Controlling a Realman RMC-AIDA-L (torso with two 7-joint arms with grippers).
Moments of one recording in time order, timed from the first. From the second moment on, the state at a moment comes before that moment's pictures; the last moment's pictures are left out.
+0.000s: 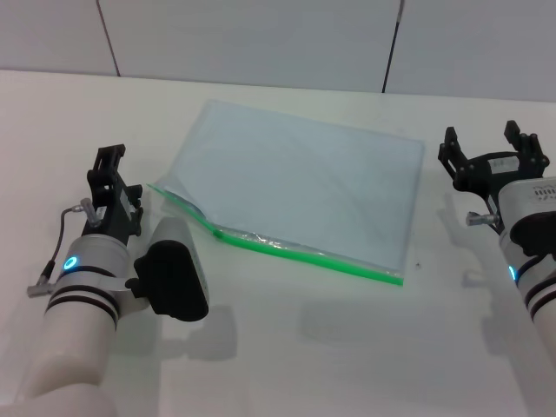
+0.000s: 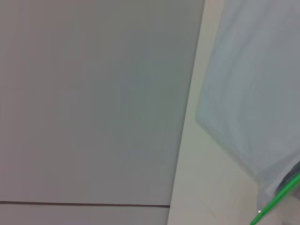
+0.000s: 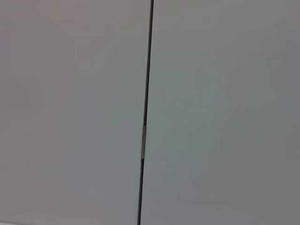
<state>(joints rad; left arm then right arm) -0.49 -2.03 2.85 0.74 1.08 -1.07 -1.13 0.56 2.03 -2.84 -0.66 -1.31 1.02 2.58</state>
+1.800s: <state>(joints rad) -0.59 -2.03 2.86 0.58 1.09 -0.89 -1.24 0.56 2.03 -2.83 -0.66 -1.31 1.02 2.57</state>
